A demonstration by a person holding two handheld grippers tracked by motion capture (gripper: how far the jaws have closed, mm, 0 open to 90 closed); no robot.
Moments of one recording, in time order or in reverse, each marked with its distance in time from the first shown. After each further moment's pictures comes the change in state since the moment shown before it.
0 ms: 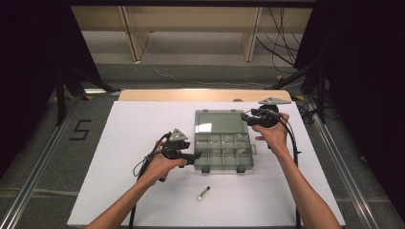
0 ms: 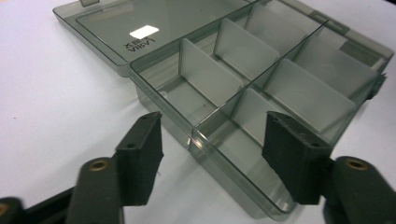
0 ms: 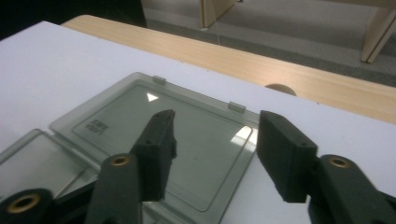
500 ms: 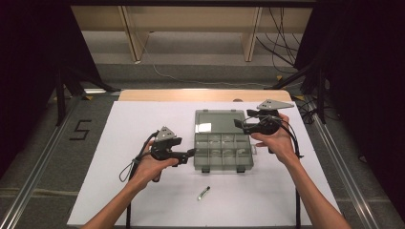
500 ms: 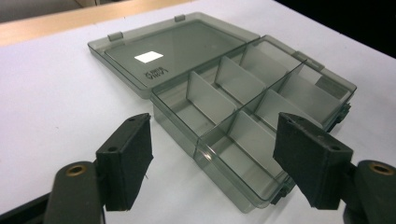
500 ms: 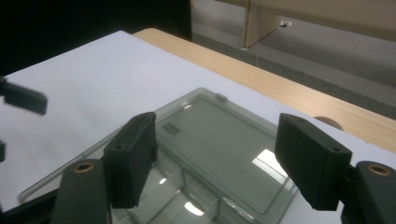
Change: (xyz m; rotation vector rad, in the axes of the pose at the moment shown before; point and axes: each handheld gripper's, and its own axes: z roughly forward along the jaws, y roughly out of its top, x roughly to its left) left arm 0.001 0.001 -0.036 -0.134 0.002 -0.046; right arm 0.037 0.010 -0.039 -0.077 0.146 -0.142
